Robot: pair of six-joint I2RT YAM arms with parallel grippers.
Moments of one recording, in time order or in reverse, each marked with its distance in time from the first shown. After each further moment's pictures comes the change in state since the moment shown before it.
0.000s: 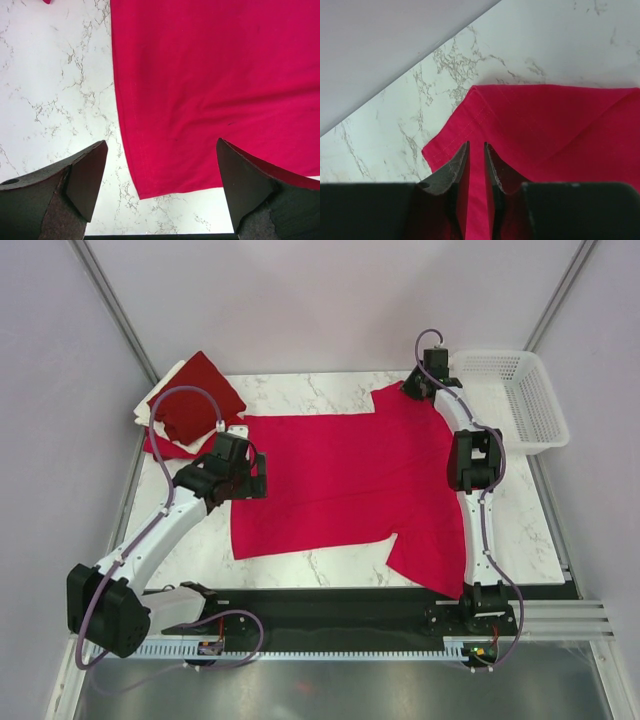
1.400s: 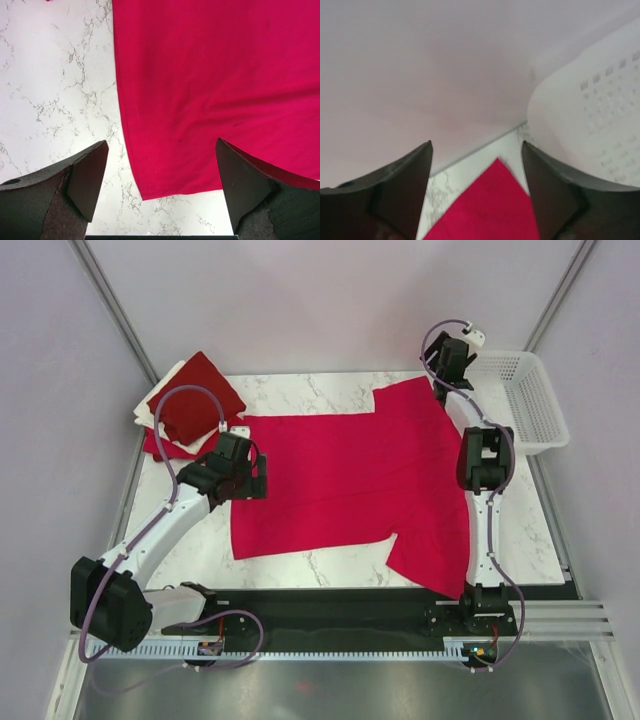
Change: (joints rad) left arm 0.000 0.036 0.001 0.003 -0.010 0.008; right arm -0.049 -0.019 -0.076 0.515 0.358 -0.183
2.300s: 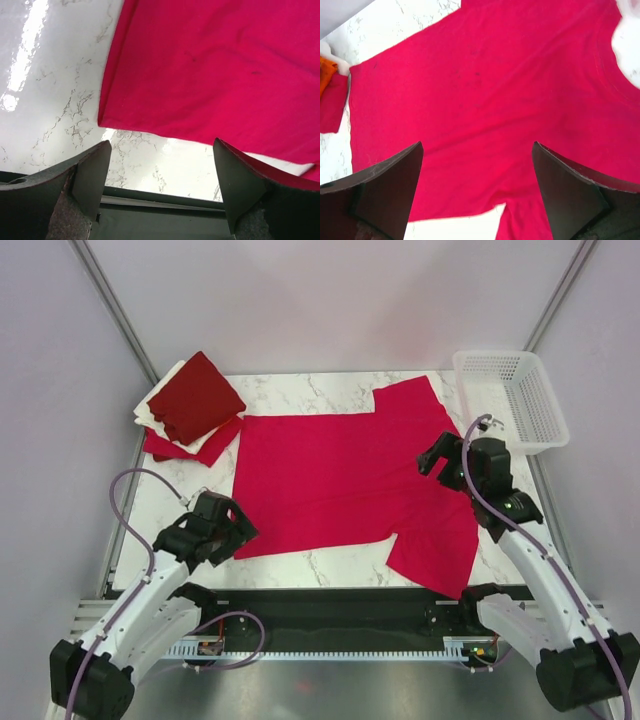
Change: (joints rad) left arm 0.035 -0.457 -0.443 -0.087 0.156 -0.636; right arm 0.203 -1.698 -1.492 -0.532 -0.212 0.092
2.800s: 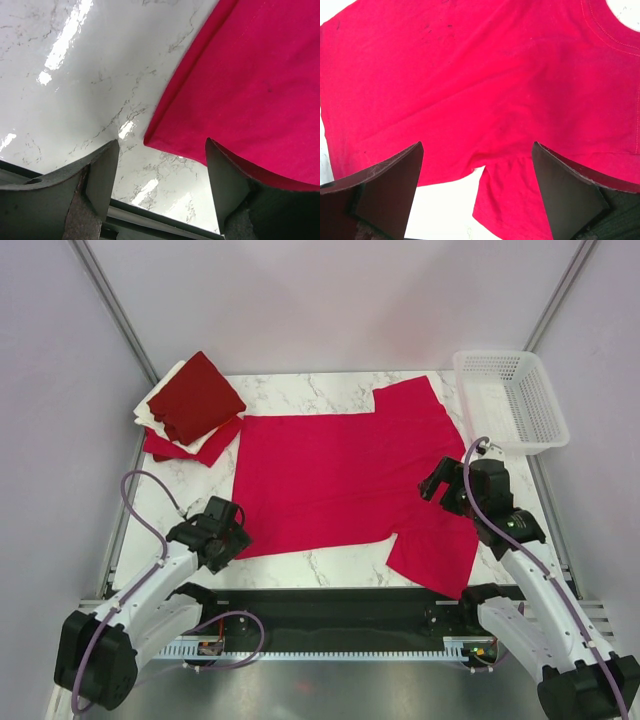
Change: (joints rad) left arm 0.004 0.129 -0.071 0.015 -0.132 -0.107; right arm 0.000 -0.151 -0.125 -0.159 -0.033 0.007
